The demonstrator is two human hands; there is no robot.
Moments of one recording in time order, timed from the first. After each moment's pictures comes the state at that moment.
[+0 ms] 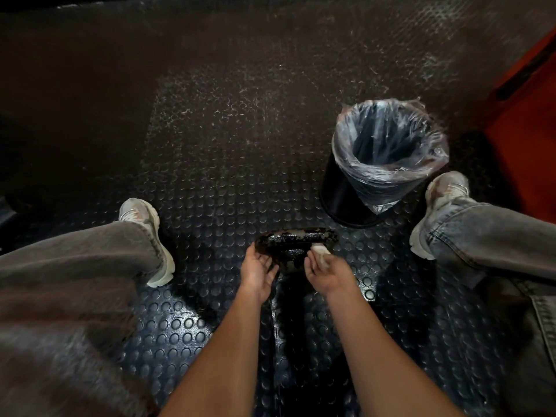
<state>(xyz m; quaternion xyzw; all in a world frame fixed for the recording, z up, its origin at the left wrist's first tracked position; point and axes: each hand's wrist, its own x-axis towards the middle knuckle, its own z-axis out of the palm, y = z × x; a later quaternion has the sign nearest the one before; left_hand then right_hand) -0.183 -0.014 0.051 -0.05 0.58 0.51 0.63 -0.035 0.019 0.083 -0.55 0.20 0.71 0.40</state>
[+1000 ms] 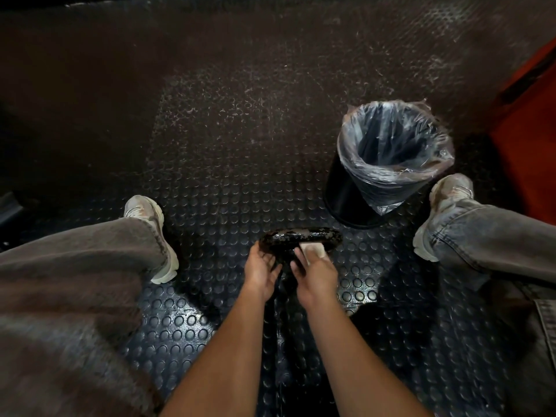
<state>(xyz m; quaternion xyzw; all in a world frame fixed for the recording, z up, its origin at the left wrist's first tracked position) -0.184 -0.015 0.050 -0.05 0.58 0.52 0.63 -0.078 -0.011 0.106 -0.59 0.02 0.67 0.45</state>
